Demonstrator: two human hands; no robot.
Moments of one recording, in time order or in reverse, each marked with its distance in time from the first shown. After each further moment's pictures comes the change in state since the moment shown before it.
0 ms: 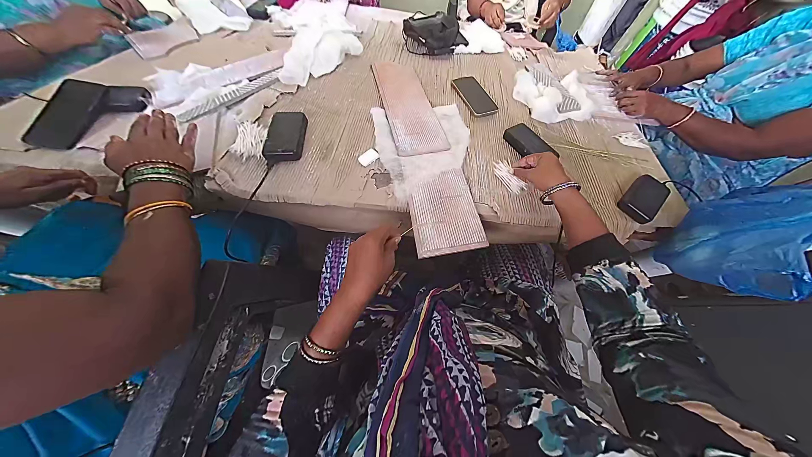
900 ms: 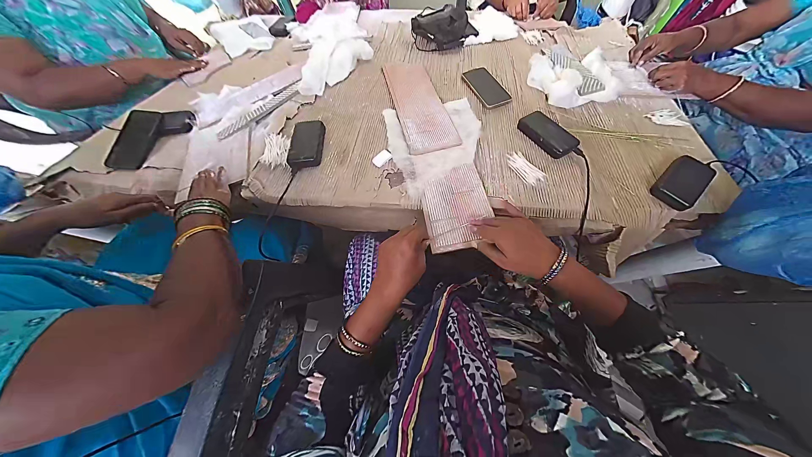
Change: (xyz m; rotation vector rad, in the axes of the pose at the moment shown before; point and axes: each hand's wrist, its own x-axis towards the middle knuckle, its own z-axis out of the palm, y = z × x) left_hand -0.006 0.015 0.021 0.199 0.118 0.254; right_hand -0.142 -0.046 0.062 -0.276 -0.227 -0.767
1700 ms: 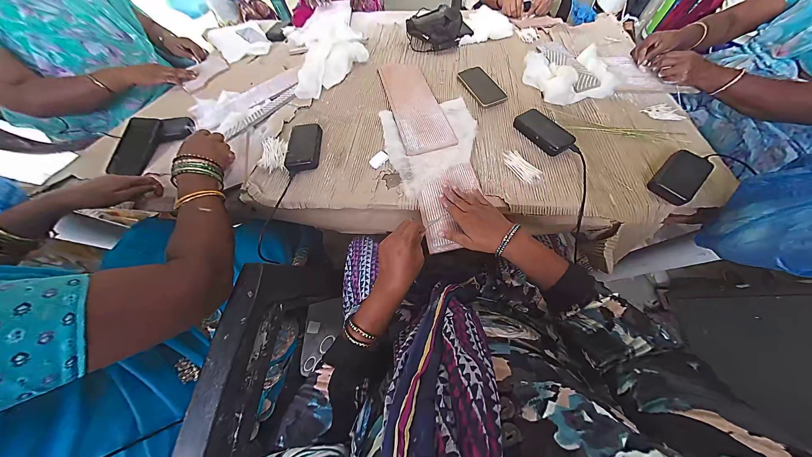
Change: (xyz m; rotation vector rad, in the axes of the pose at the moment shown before) left_hand 0.006 -0.010 0.025 0.004 0.195 0.028; right_hand 0.059 0.010 0.031 -0.068 -0.148 0.083
